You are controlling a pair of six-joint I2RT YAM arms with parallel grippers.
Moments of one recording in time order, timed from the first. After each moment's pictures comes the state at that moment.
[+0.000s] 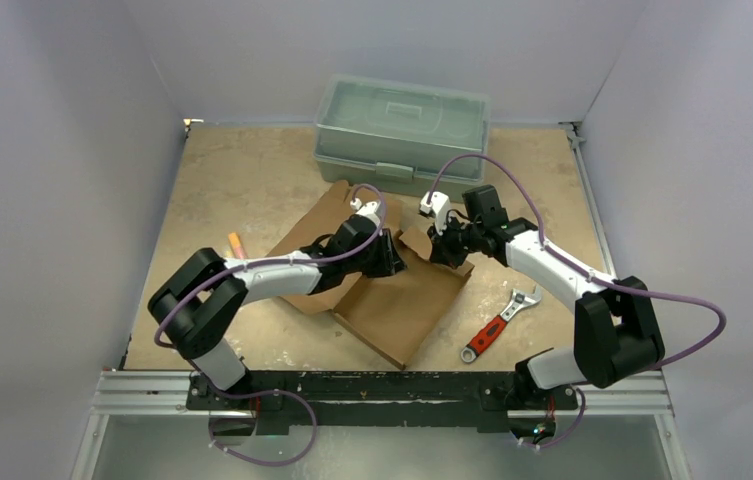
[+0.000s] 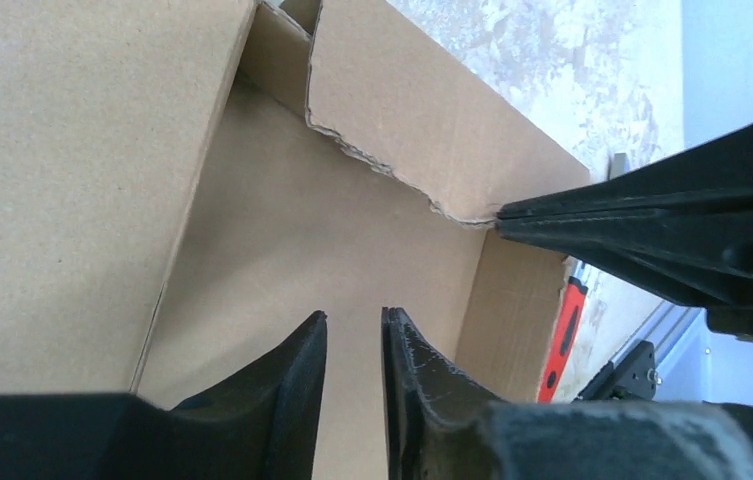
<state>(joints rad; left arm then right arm) -0.81 1.66 0.87 0.17 0.06 -0.80 0.39 1.42 0.89 -0.39 -0.48 -0.40</state>
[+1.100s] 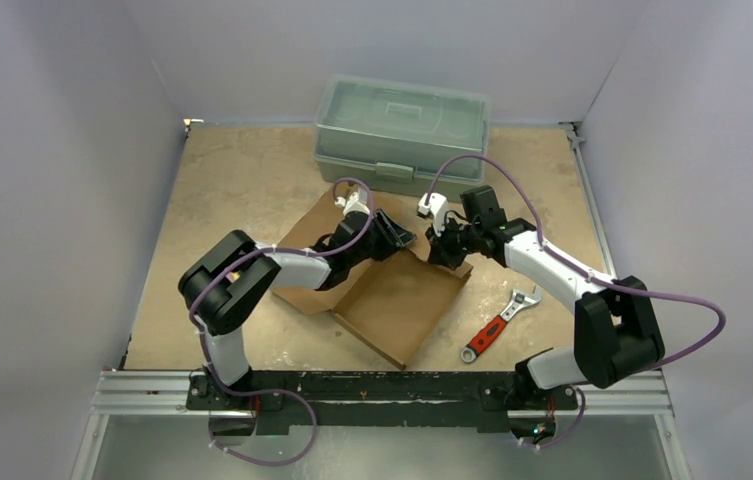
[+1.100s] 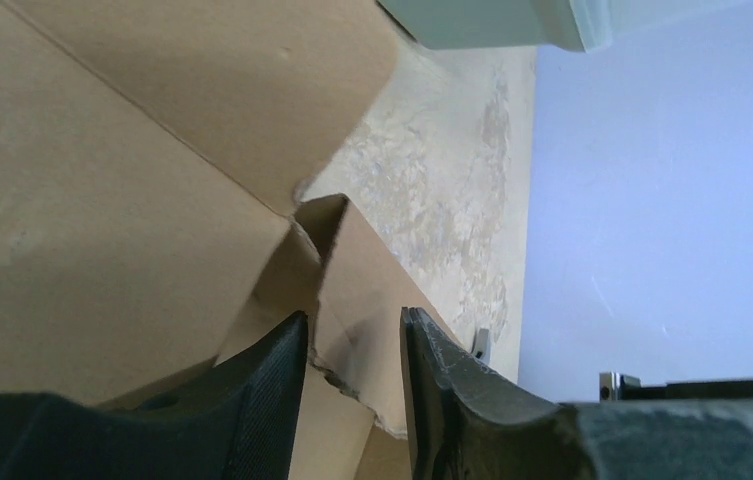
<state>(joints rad) -0.75 1.82 0.85 0.57 -0.01 -1.16 0.41 1.42 0.89 -0.39 -0.49 -0.41</state>
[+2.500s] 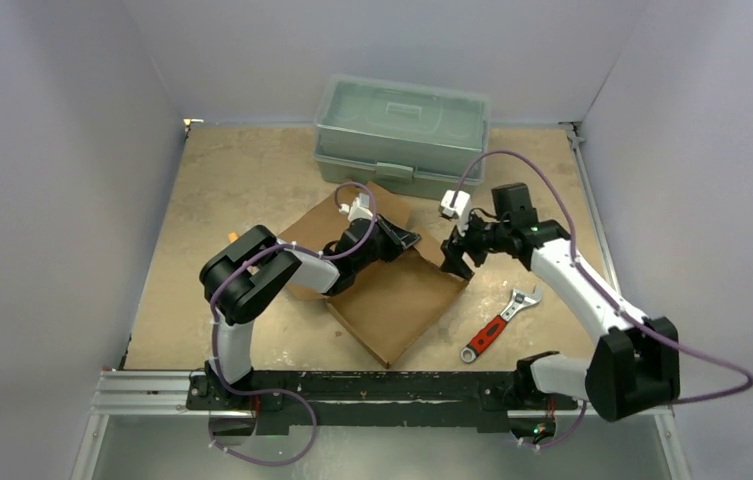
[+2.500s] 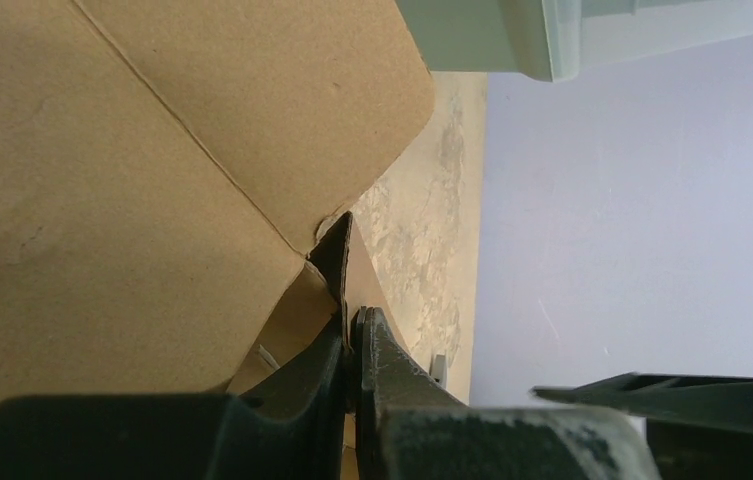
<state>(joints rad) -0.78 1.95 0.85 0.79 -0.06 -1.29 0.29 1.28 0.90 -0.56 -0.59 -0.60</state>
